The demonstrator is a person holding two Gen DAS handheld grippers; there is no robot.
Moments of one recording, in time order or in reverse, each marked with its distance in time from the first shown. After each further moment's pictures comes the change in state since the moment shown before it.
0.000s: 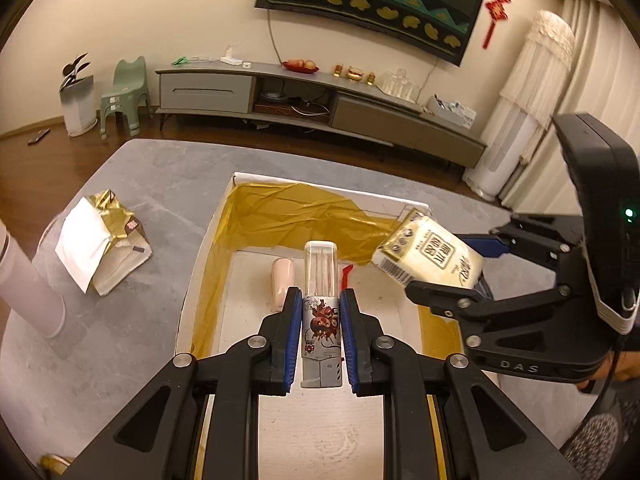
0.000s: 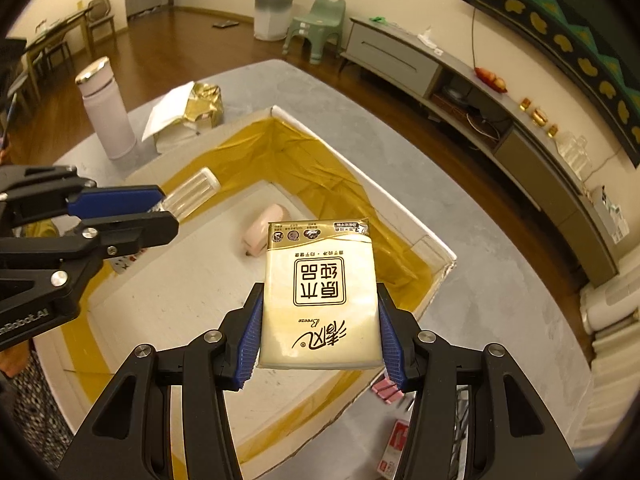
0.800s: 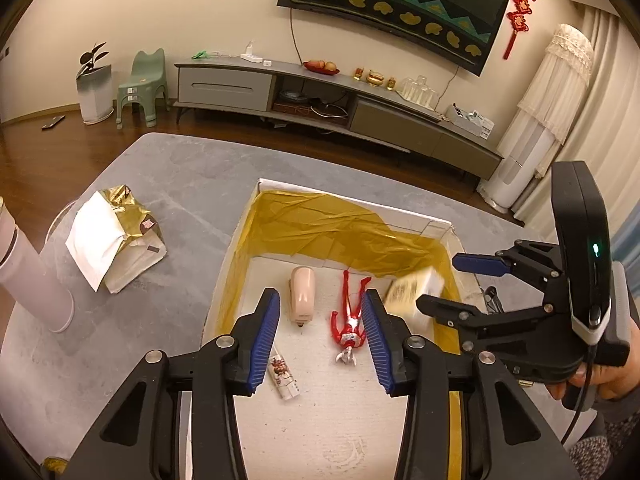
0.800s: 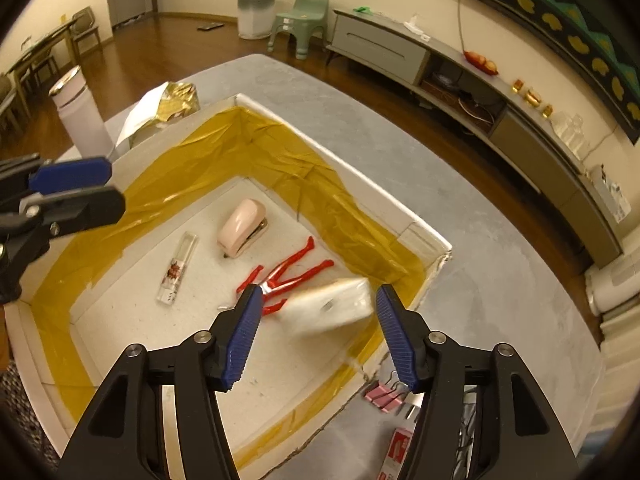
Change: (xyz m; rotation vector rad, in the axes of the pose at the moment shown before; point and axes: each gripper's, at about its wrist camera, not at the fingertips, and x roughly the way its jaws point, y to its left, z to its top) left arm 0.003 0.015 0.011 -0.071 -0.008 0.022; right arm 0.018 -0.025 -0.004 0.082 -0.002 -0.003
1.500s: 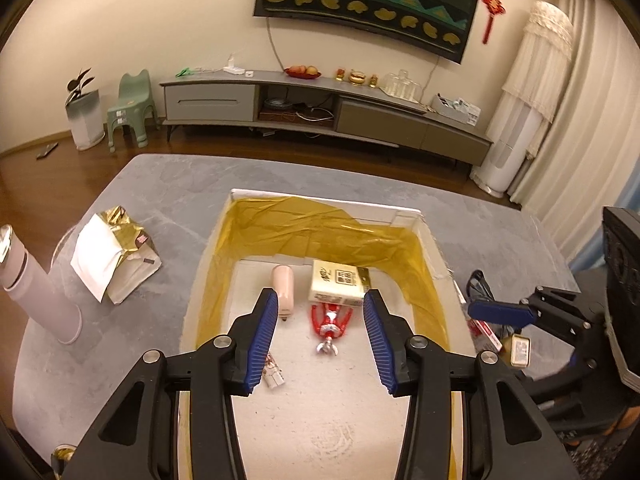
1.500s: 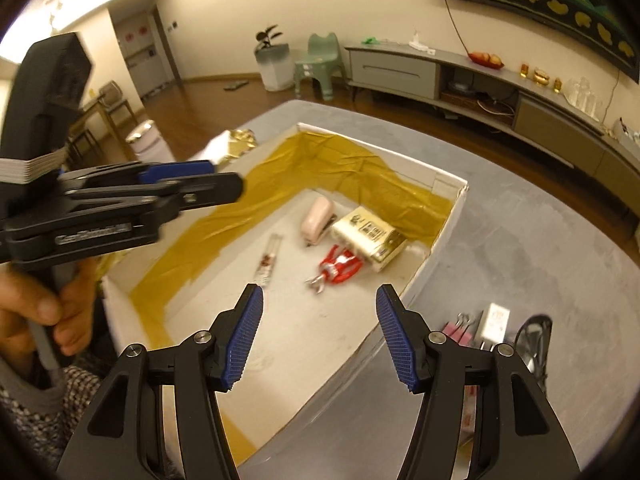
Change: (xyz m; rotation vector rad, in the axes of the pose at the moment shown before) left arm -0.021 -0.038 -0.008 0.107 -0.009 0.017; right arm -0.075 0.016 -0.077 0.158 -0.182 0.246
